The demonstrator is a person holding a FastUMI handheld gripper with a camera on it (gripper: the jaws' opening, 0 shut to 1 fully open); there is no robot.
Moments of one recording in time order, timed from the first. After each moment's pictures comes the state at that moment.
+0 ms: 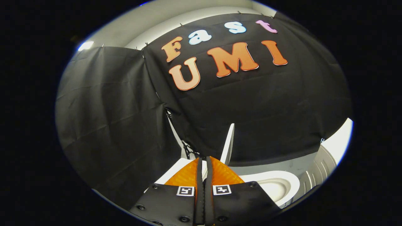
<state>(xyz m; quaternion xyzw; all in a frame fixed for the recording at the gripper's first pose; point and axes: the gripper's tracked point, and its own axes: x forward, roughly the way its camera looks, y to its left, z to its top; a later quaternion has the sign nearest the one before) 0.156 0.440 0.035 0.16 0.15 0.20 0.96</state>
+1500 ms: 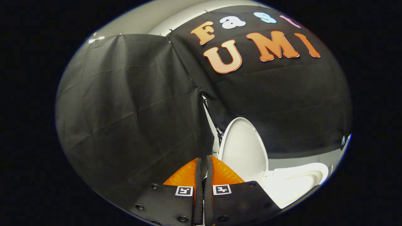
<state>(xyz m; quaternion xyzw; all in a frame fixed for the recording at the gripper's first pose) 0.132 0.657 0.022 0.16 0.20 0.31 0.92</state>
